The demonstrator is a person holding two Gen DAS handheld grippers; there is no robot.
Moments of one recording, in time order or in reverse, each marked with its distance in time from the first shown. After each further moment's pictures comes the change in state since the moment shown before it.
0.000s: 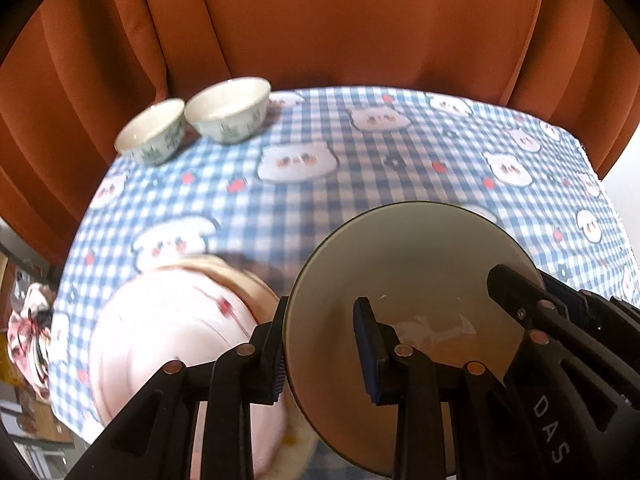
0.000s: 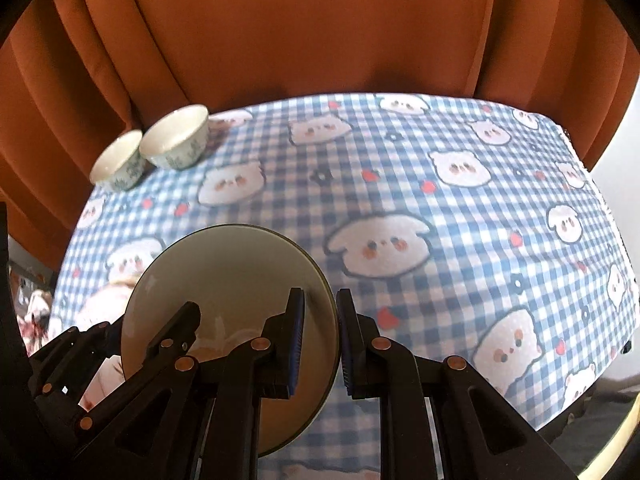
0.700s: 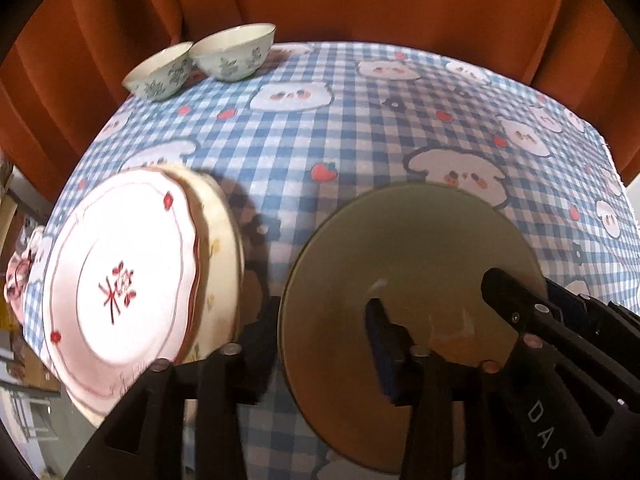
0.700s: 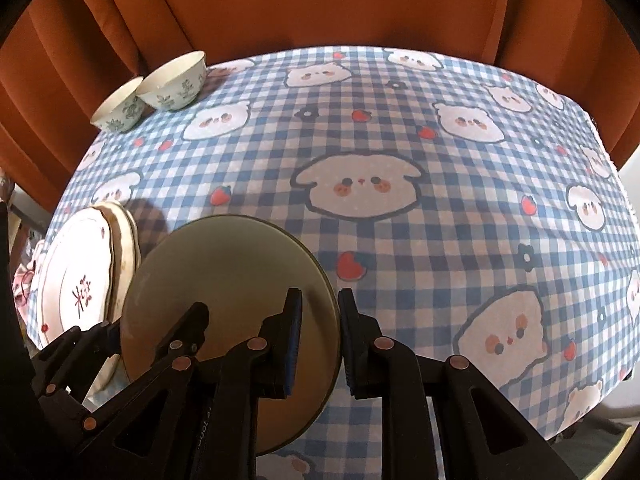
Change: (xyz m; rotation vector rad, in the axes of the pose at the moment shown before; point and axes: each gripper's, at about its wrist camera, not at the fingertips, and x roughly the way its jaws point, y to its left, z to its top) left arm 0.024 -0.039 -0.042 -0.130 0.087 0.067; right arm 0.034 -0.047 -0.038 -0.090 0.097 0.076
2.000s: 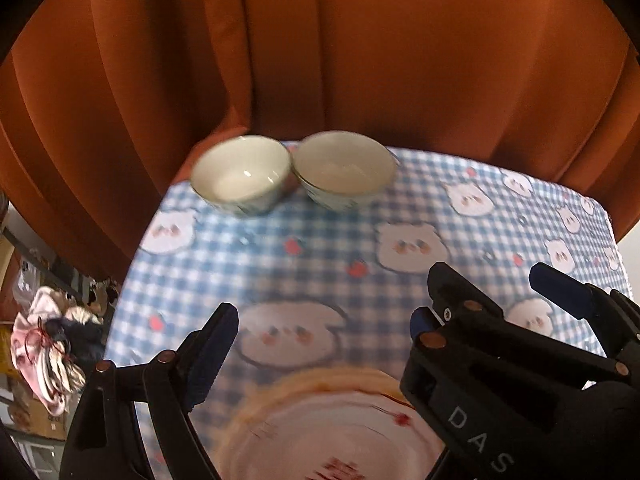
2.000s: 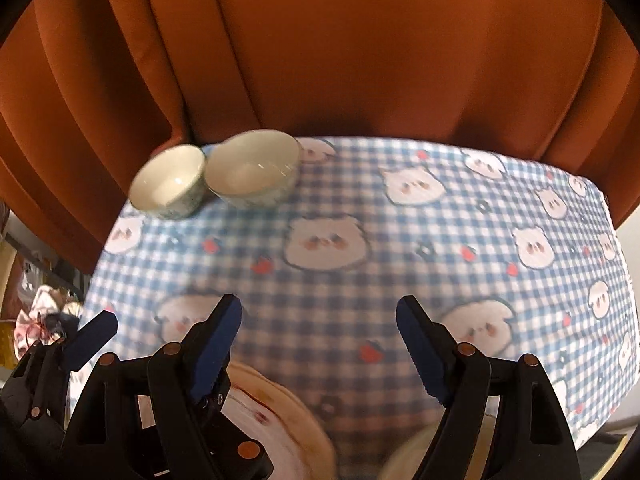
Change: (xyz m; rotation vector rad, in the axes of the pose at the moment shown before) left arm -0.028 0.174 0.147 0.021 -0.157 -0.063; right arm -0.013 0.172 0.141 -0.011 -0.125 -0.054
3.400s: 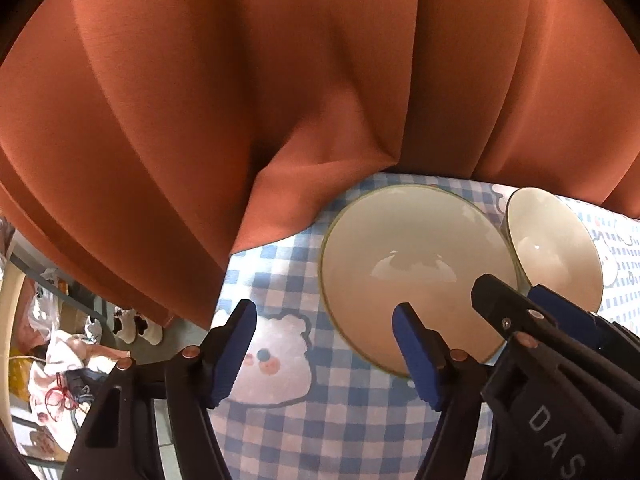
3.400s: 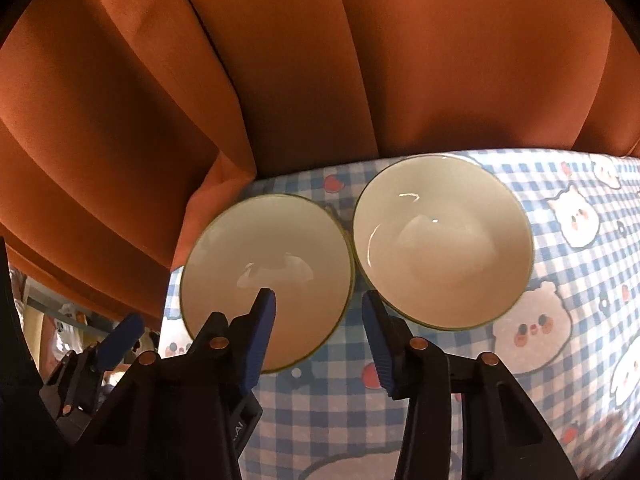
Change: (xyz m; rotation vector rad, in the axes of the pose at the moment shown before) left arm 0.139 0.129 0.102 0.006 0.027 0.107; right arm 0.148 0.140 0.093 0.149 0.043 0.129
